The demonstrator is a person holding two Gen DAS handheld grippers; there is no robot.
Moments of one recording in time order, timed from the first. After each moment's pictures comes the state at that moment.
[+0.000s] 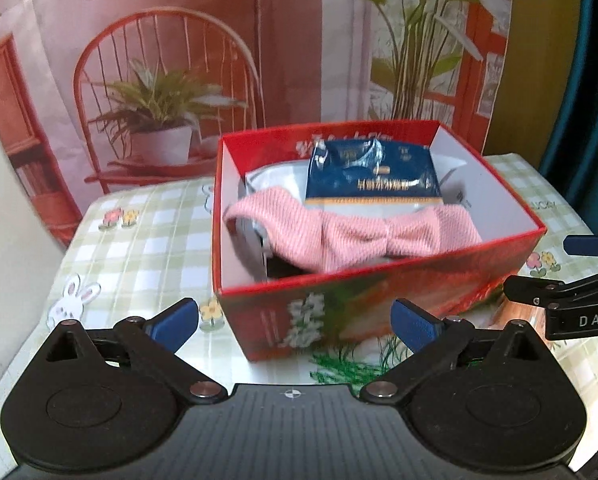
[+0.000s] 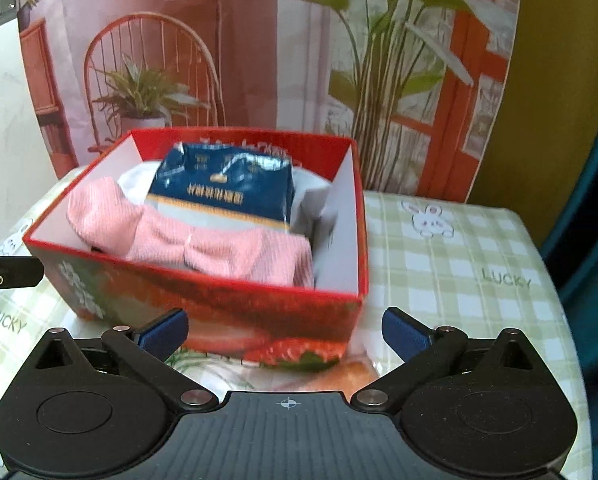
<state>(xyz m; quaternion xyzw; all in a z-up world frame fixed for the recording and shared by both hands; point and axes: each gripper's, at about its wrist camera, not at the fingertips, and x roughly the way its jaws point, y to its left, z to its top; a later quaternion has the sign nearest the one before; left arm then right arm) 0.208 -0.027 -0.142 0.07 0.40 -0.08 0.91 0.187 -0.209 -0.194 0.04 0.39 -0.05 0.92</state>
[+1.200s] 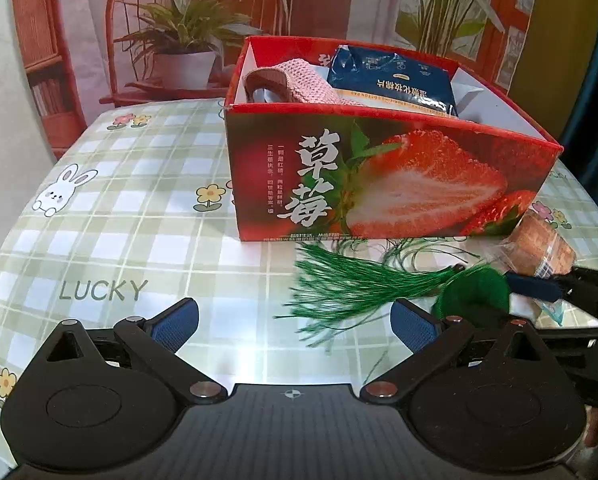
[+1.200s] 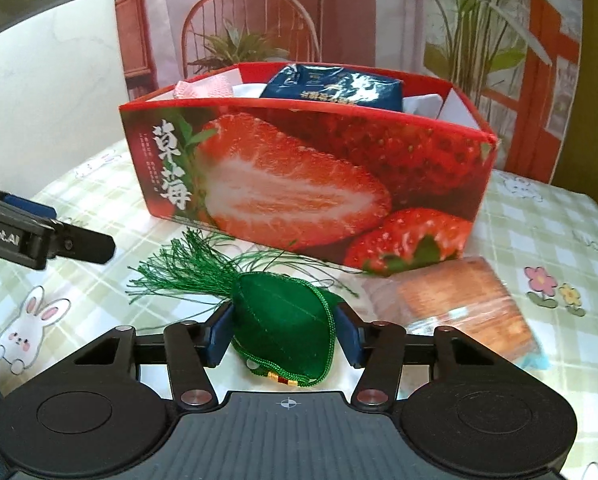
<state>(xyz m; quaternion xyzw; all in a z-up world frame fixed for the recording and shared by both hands) 0.150 -0.007 -0.219 0.02 0.43 -0.05 0.90 0.129 -0.162 -0.283 0.03 0.36 0.08 0.93</state>
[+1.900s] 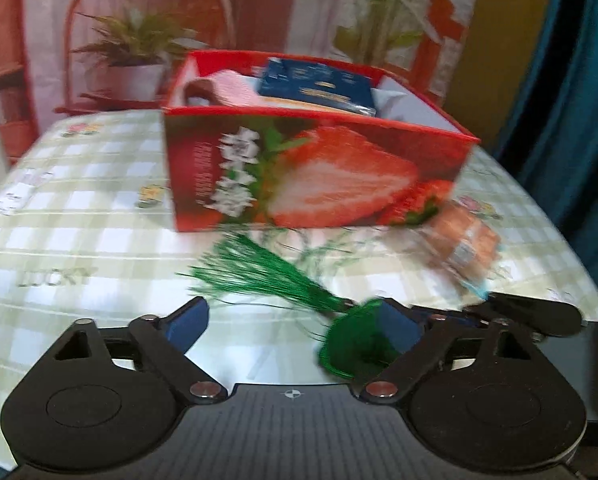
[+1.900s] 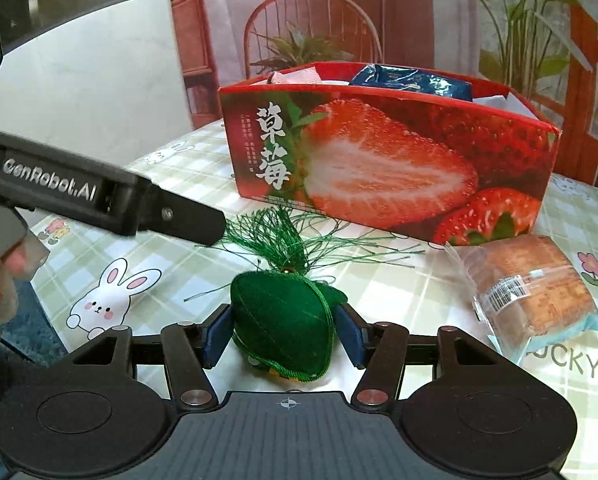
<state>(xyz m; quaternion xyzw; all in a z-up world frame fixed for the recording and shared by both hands) 0.113 -0.028 -0.215 -0.01 0.41 -0.15 0.90 0.089 -0.122 -0.284 0.02 0.34 0.14 0.93</state>
